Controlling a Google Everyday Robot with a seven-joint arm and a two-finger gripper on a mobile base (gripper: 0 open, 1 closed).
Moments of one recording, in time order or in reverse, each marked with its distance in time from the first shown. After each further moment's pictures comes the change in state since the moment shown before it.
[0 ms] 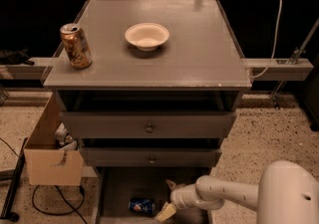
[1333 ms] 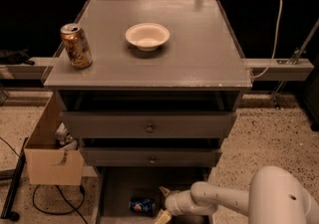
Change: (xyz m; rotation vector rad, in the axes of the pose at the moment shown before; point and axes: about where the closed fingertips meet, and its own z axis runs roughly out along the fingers) arm 0.017 0.023 0.039 -0.071 -0.031 -0.031
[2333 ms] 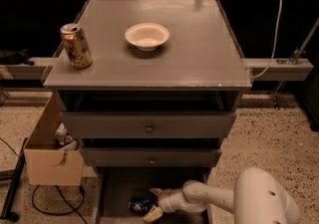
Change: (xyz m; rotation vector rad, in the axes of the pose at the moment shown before) arm -0.004 -0.018 0.049 -0.014 -0.036 -0.001
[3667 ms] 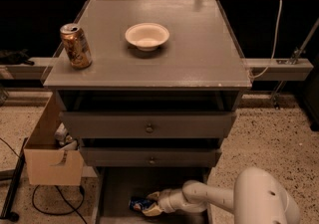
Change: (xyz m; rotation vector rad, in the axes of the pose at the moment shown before) arm 0.000 0.000 0.000 0.000 0.000 0.000
